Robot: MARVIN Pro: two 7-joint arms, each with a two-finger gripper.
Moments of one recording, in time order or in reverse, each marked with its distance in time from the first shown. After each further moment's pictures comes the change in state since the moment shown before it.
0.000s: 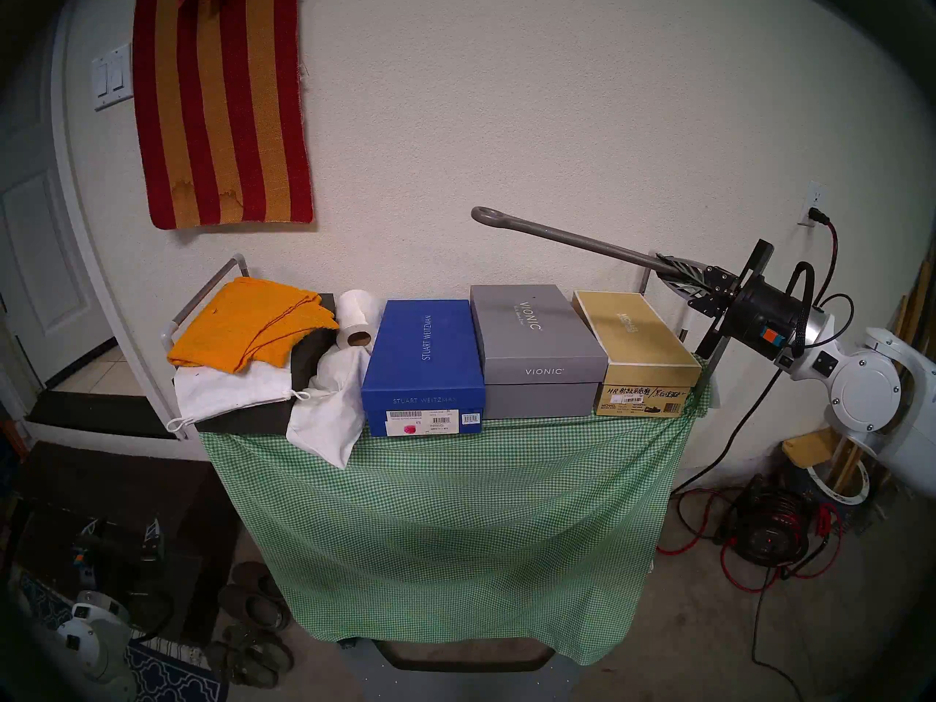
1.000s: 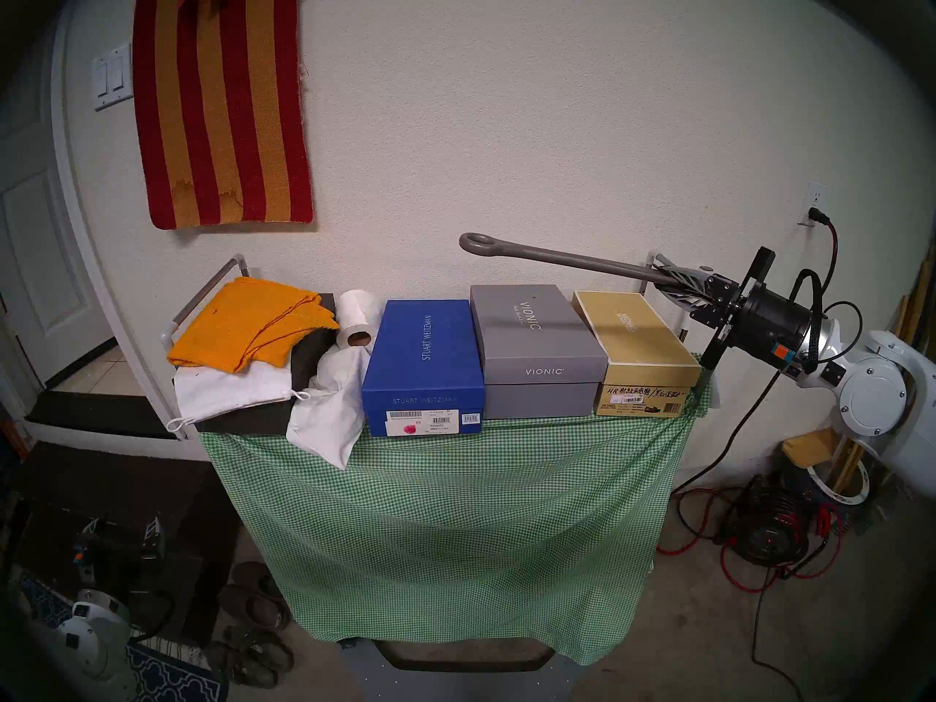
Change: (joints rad) left arm 0.000 0.032 0.016 0.015 -0.034 -0.039 -0.002; right arm -0.083 -0.008 0.069 0.002 -0.062 -0.141 0.004
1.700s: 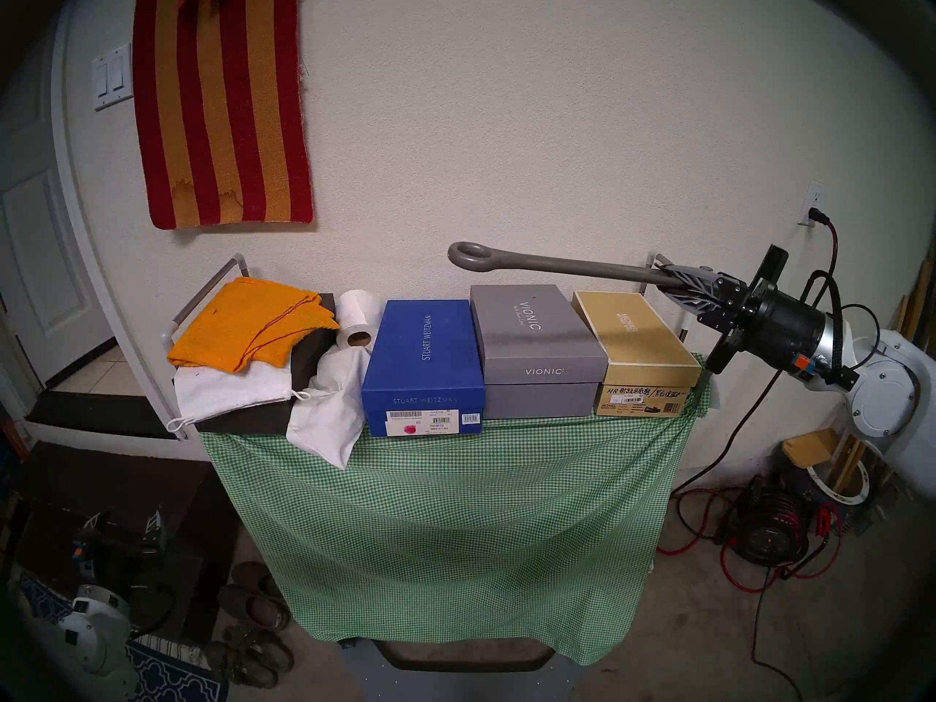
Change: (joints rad) left arm -0.001 0.025 0.002 0.002 -0.025 -0.032 -0.006; right arm -0.054 -0.019 0.065 0.011 -0.047 -0.147 -0.005
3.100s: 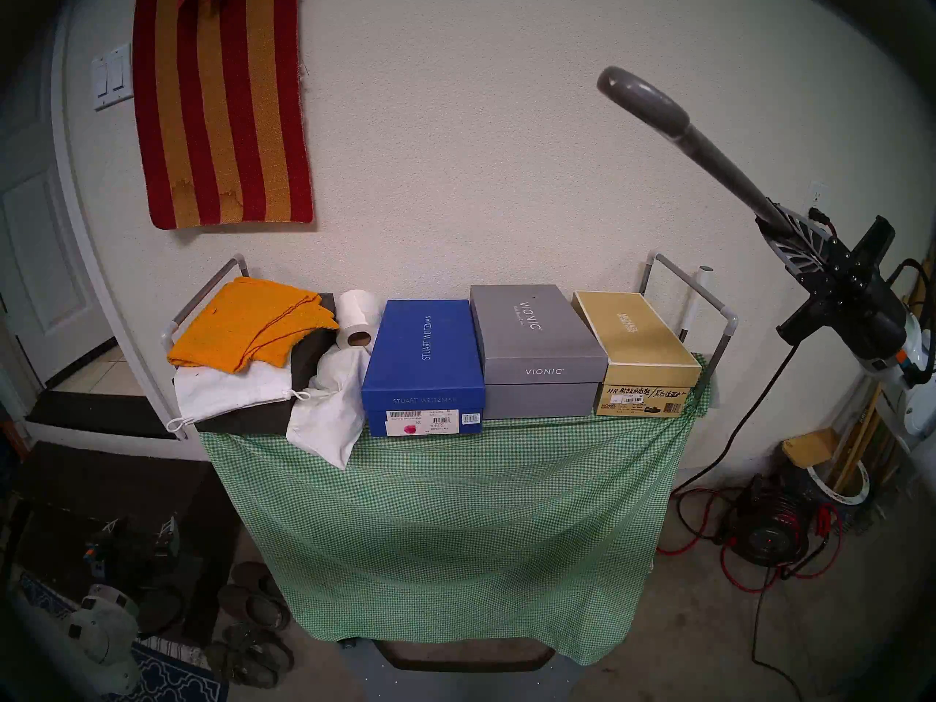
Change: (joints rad) left arm -0.046 0.182 0.153 0.088 -0.179 -0.146 -0.059; right arm -0.091 -0.177 0.264 0.016 0.045 -0.385 -0.094
